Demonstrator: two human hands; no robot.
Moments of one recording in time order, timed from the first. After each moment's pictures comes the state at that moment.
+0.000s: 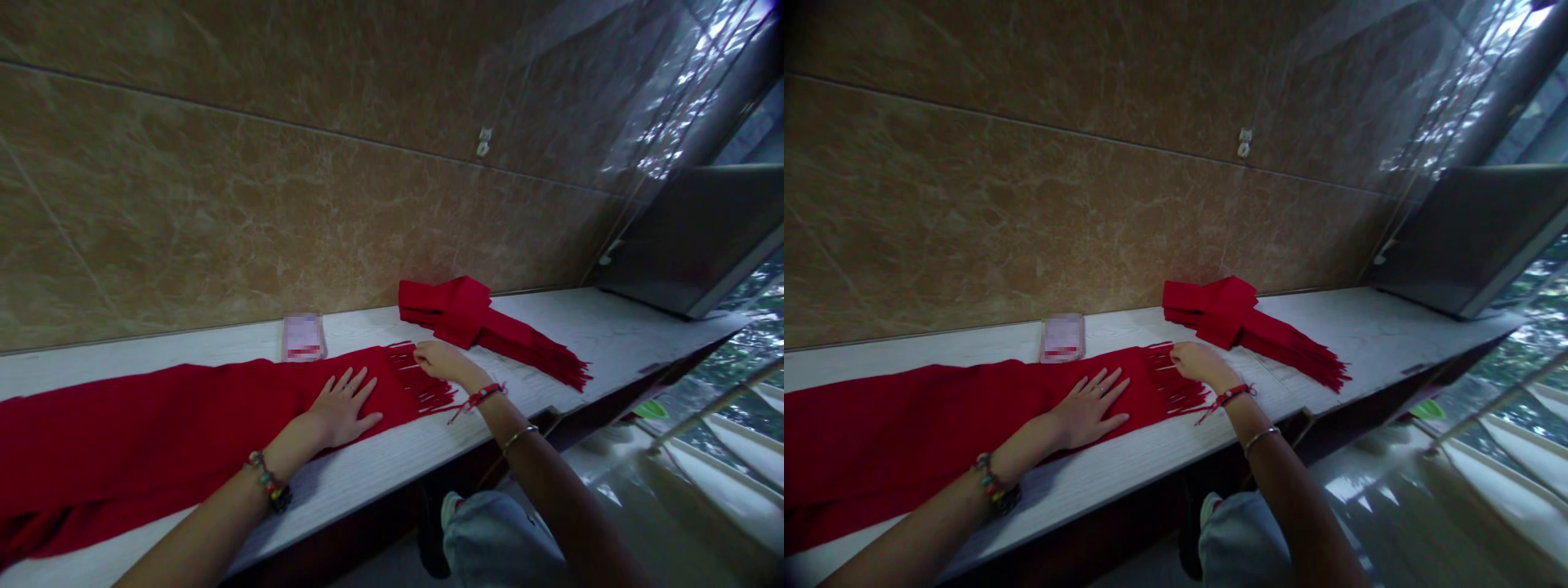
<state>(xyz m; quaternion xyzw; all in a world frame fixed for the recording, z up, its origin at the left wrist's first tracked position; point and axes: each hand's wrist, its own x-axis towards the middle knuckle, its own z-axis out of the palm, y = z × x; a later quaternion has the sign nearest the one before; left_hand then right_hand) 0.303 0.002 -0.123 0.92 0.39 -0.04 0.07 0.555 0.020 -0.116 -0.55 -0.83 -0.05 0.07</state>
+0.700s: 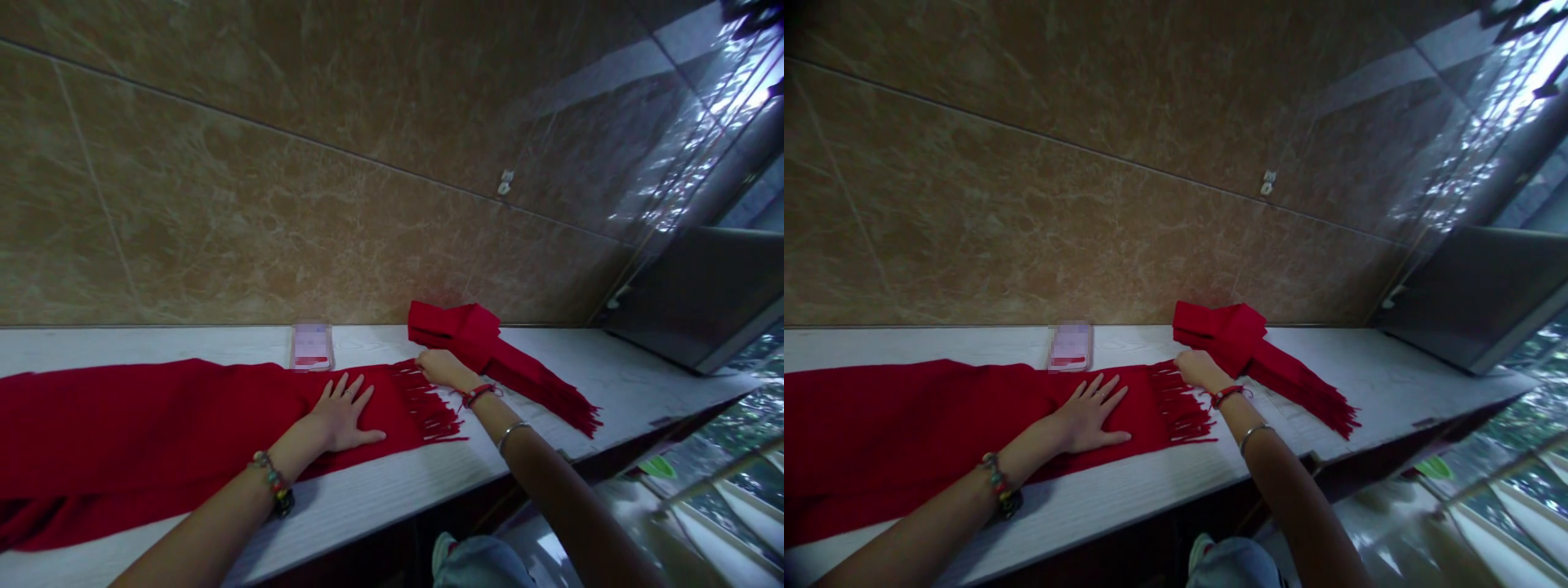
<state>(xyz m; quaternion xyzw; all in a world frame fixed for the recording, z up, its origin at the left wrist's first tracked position) 0.298 0.016 -0.127 0.90 0.42 0.00 0.08 0.542 0.055 -0.093 -0.55 -0.82 -0.11 -0.05</state>
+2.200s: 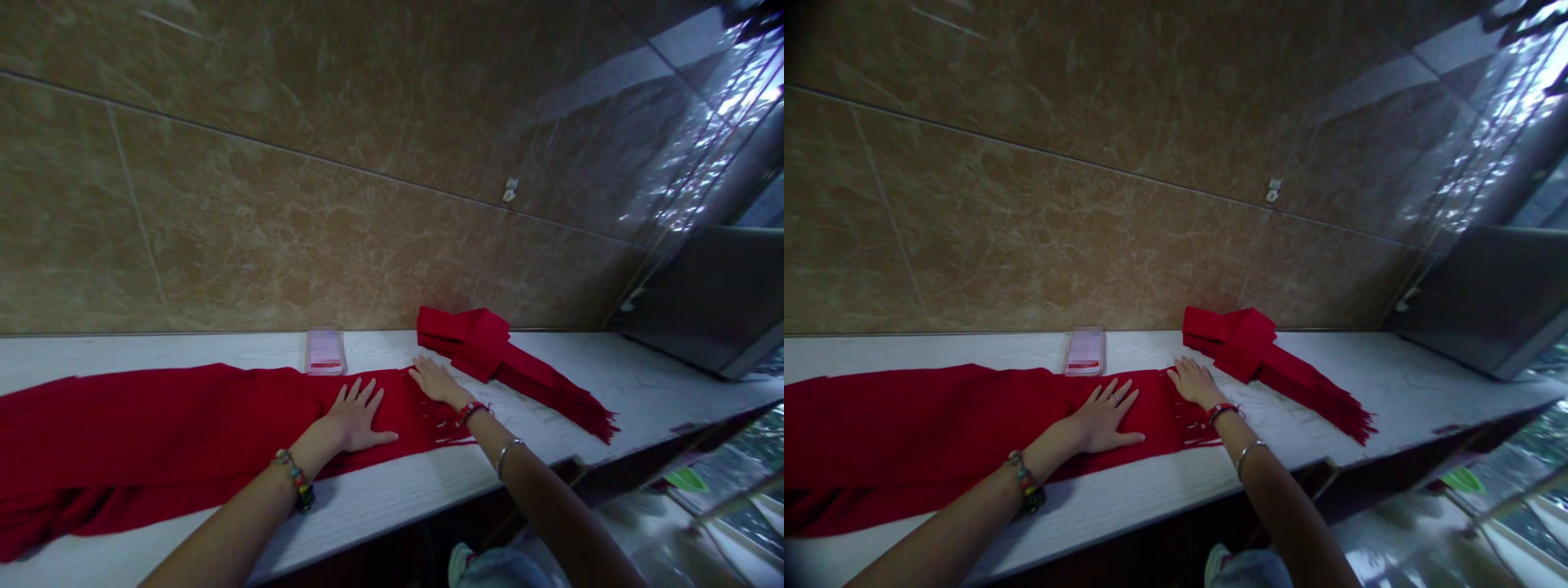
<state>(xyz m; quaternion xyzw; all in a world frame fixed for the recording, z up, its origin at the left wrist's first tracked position) 0.296 0.012 -0.117 0.90 0.42 -0.03 0.10 0.518 0.057 -0.138 -0.67 -0.74 0.00 0.08</state>
